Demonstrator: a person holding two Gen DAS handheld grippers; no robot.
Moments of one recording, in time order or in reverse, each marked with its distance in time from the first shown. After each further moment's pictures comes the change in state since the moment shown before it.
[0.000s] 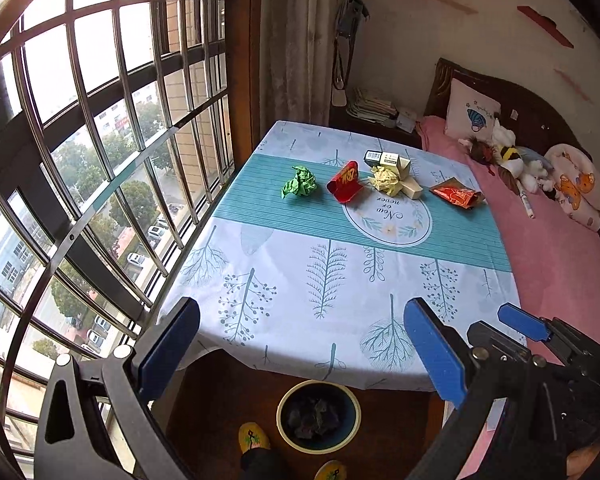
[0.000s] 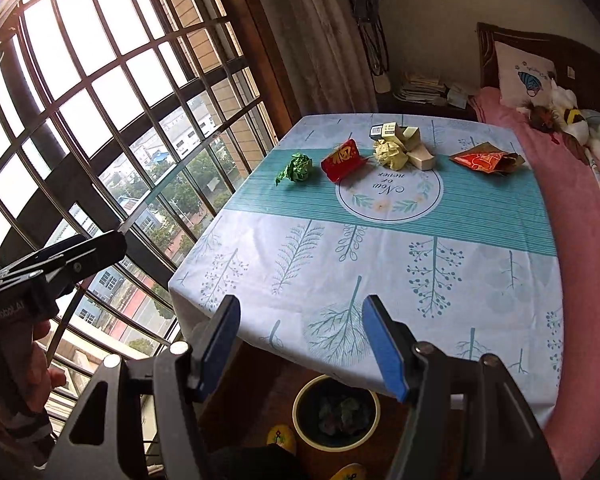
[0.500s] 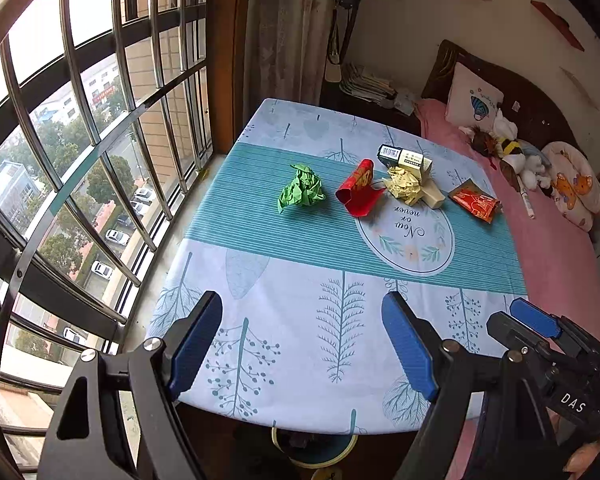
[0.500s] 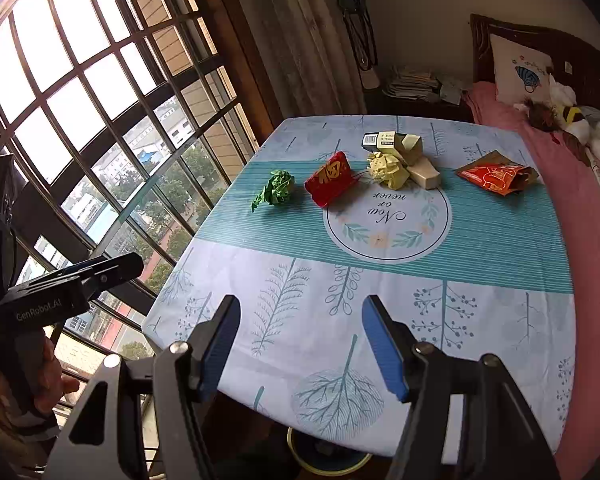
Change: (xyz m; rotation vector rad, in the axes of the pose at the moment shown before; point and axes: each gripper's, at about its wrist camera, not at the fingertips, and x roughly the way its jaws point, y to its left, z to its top) left arm 0.128 0.025 0.090 0.024 0.109 -0.100; right arm 0.088 -0.015 0.076 0.084 0.040 -0.077
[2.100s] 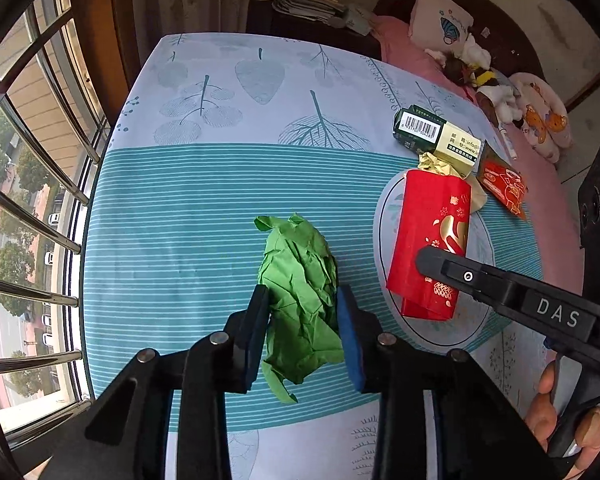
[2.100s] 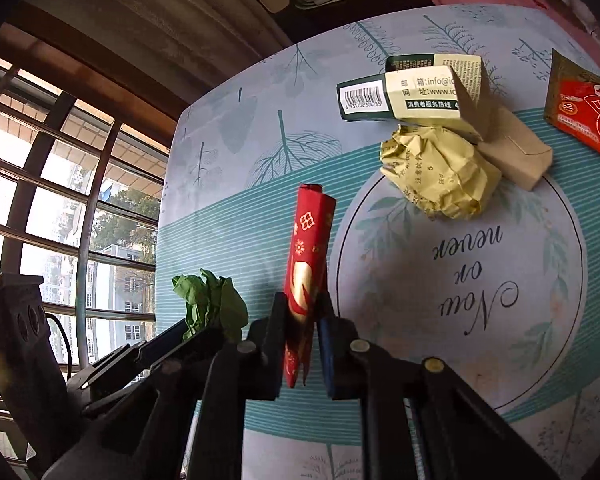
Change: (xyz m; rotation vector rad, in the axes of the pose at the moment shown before) left arm 0.237 0.007 0.135 0.165 0.310 -0.231; right arm 0.212 -0.041 0.129 0.449 0.221 -0.009
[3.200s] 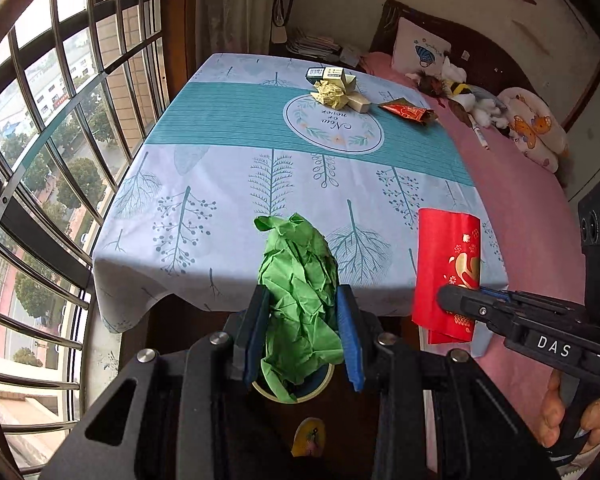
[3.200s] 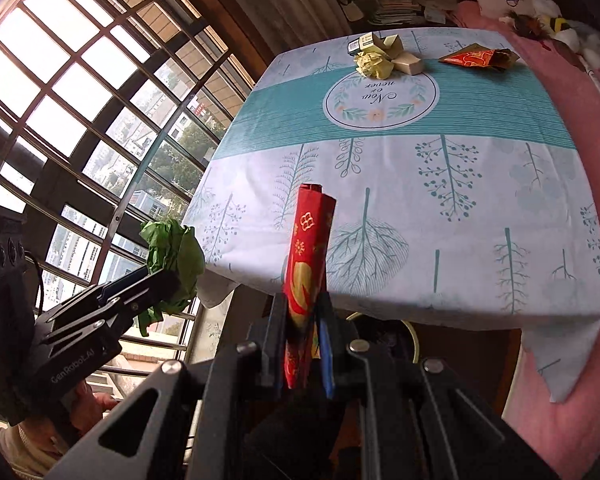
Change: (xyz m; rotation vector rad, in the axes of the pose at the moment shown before) left arm -0.175 -0.168 -0.366 -0.058 -0.214 0.137; right arm -0.212 -0.102 -0.306 -0.328 0.006 0.102
